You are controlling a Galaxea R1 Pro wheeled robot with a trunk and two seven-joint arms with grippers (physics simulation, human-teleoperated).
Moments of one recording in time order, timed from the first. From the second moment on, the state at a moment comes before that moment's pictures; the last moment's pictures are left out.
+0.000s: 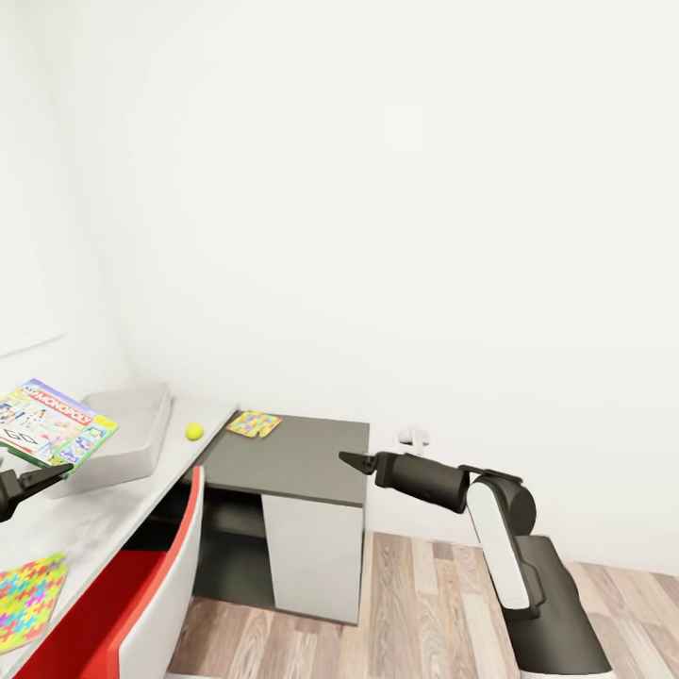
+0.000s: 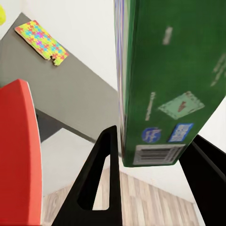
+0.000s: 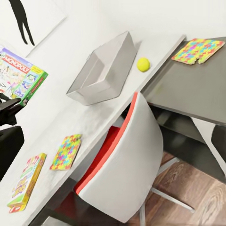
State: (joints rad) left arm -0.75 0.76 0.31 -0.33 0.34 0.64 -1.21; right arm -0.43 0.09 0.04 -1.60 -0.44 1.02 0.44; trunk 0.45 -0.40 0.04
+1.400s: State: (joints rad) left arm -0.75 0.75 0.31 -0.33 0.34 0.64 -1.21; right arm -0.43 0.09 0.15 -1.60 -0.44 1.00 0.32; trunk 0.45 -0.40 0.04
